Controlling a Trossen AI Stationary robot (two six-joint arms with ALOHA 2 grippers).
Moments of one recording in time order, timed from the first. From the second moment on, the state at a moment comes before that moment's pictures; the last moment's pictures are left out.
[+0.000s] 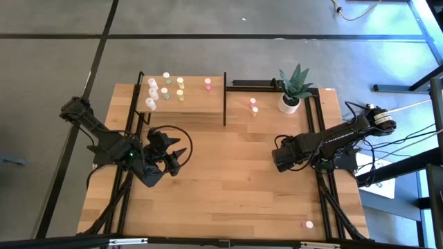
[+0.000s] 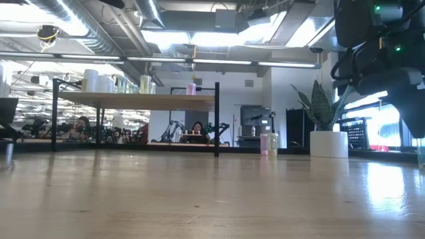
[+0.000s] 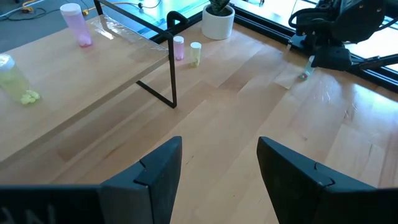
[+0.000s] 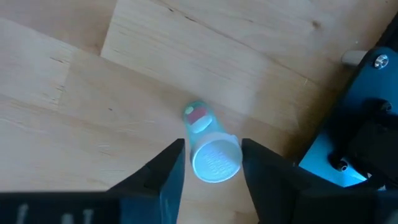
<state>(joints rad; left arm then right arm) -0.63 1.21 1.16 -1.00 -0.97 -1.11 0.25 1.33 0.76 -1.14 0.00 1.40</state>
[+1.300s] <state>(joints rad) -0.63 1.21 1.16 -1.00 -0.97 -1.11 0.24 1.58 1.27 -1.07 0.06 0.82</state>
